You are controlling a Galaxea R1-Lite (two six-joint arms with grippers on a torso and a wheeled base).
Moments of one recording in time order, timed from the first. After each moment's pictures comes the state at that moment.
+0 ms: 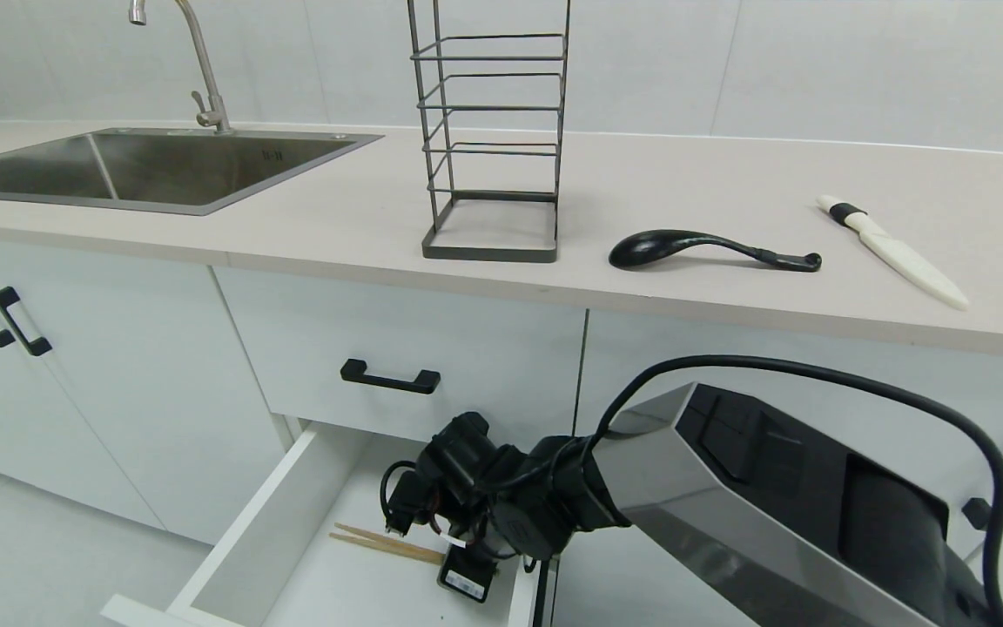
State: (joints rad) left arm 0.00 0.00 0.00 0.00 -0.06 0.01; right arm 0.93 2.60 -1.65 0.16 0.01 -0.36
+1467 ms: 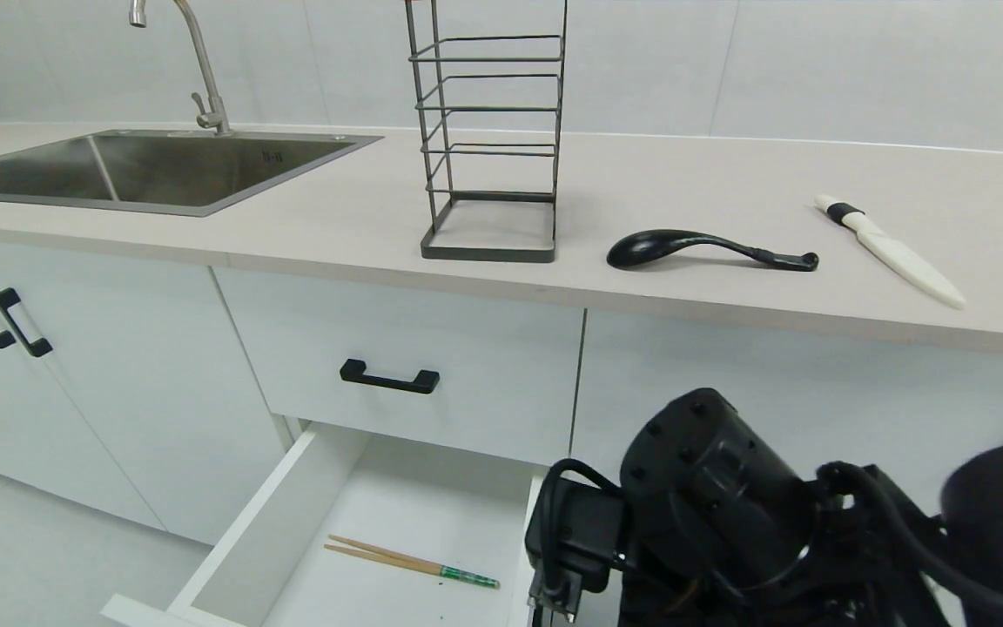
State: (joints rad) left arm 0.00 0.00 0.00 0.00 -0.06 0.01; right arm 1.06 1.73 -0.94 0.18 -0.02 -0.18
